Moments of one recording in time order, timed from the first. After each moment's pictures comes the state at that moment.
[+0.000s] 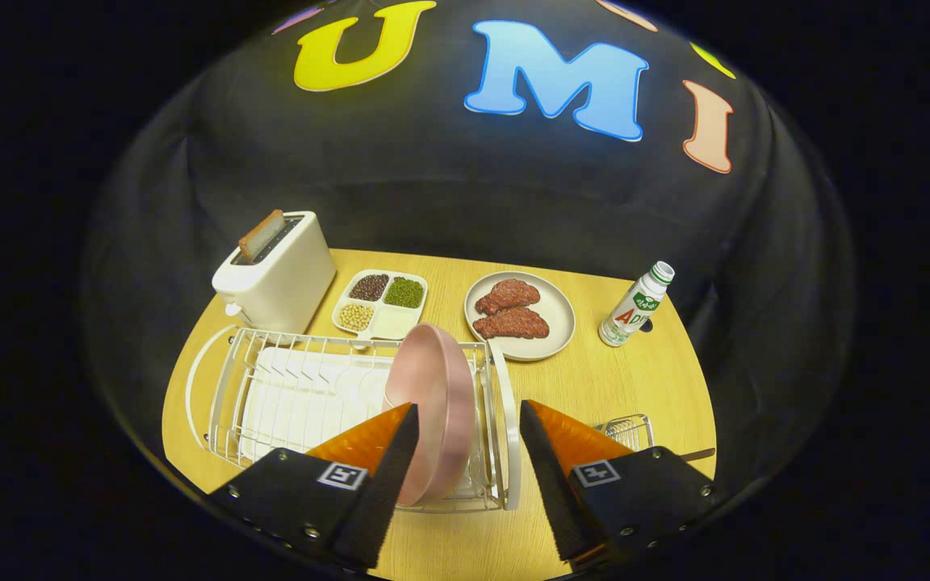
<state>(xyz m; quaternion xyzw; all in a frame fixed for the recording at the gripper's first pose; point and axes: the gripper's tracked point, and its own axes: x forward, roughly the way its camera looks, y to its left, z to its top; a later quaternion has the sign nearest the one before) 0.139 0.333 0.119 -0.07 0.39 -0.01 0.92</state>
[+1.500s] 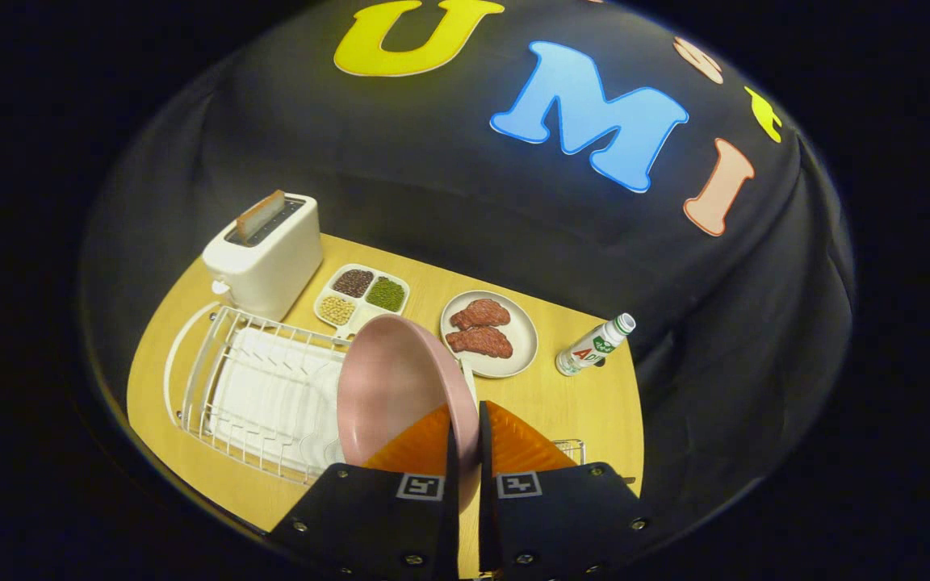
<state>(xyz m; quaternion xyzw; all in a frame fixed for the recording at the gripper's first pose) 0.121 0.335 0.186 -0.15 0.38 0.01 0.91</state>
